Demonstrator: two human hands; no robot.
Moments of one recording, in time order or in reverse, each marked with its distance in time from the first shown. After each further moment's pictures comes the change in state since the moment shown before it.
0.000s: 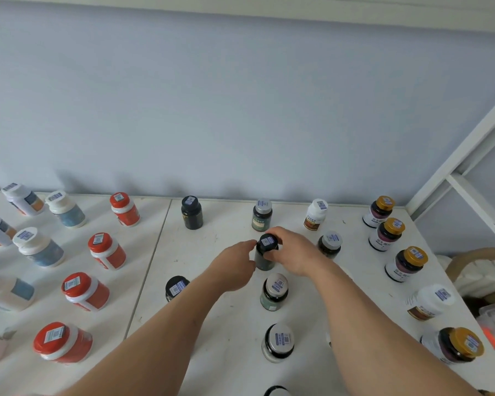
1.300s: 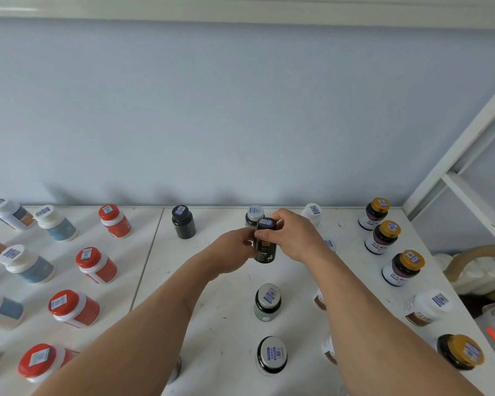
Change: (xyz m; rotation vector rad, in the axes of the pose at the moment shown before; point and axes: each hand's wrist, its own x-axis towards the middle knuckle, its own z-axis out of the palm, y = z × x) left_hand 0.022 0.028 -0.033 -0.353 -0.067 -0.005; right_hand 0.015 -0.009 -0.034 0.194 0.188 -0.007
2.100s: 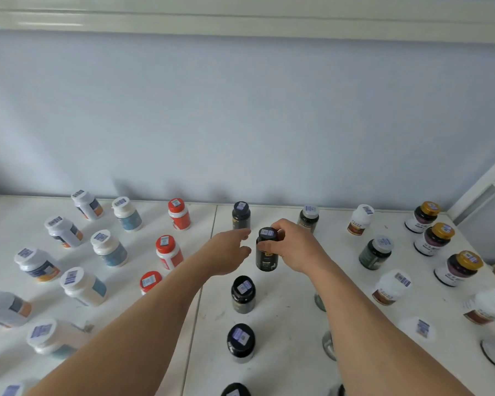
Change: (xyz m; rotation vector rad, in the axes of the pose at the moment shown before) left_hand -0.067 -0.088 -0.098 0.451 0.122 0.021; right_hand -0.031 -0.080 0.107 0.012 -0.051 -0.020
